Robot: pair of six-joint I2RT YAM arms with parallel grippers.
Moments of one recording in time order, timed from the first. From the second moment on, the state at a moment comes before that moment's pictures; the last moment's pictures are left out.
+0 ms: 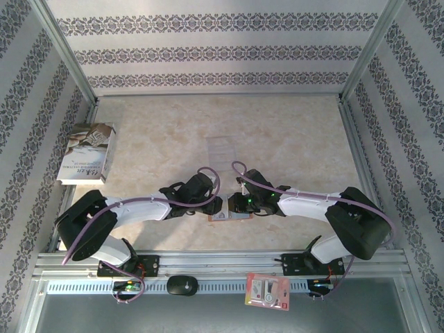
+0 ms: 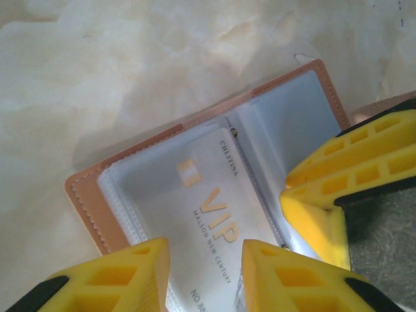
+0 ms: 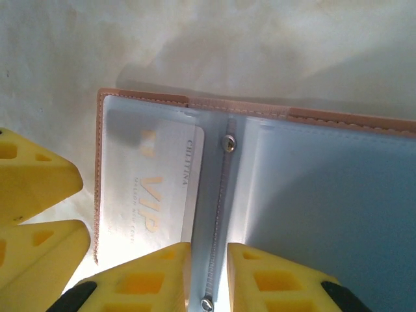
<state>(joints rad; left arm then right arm) -0.84 1.48 0.68 -0.11 0.08 -0.61 0.75 1.46 0.58 -0.08 -0.30 0.76</state>
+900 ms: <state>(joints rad) -0.84 1.55 0.69 -0.09 0.08 -0.61 0.71 1.51 0.55 0.05 -0.40 0.82</state>
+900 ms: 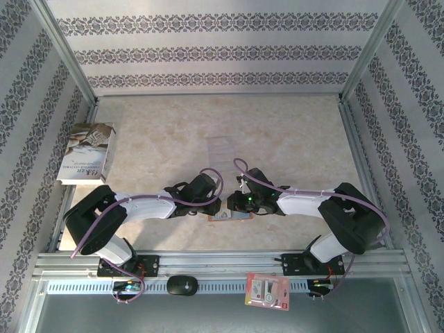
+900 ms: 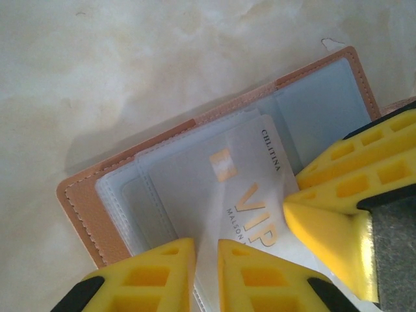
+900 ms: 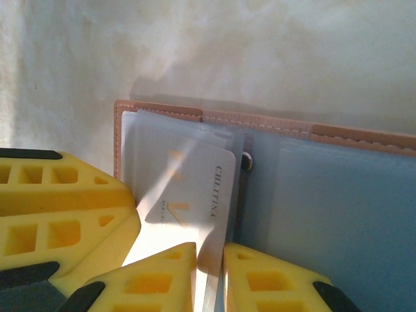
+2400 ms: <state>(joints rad) -0.84 1.57 0.70 -0.07 0.09 -0.61 0.65 1.48 0.44 0.21 -0.46 0.92</state>
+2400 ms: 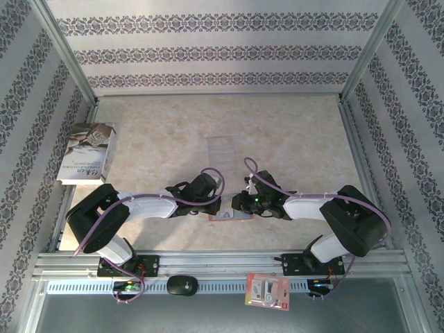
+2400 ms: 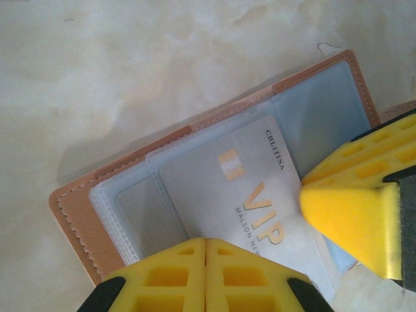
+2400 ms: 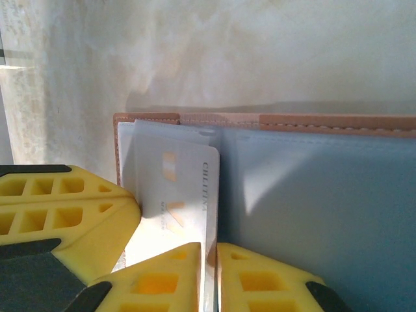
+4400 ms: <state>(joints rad) -0.82 1.57 0.65 0.02 0.14 -0.61 0.80 1.33 0.67 -0.37 -0.11 0.72</state>
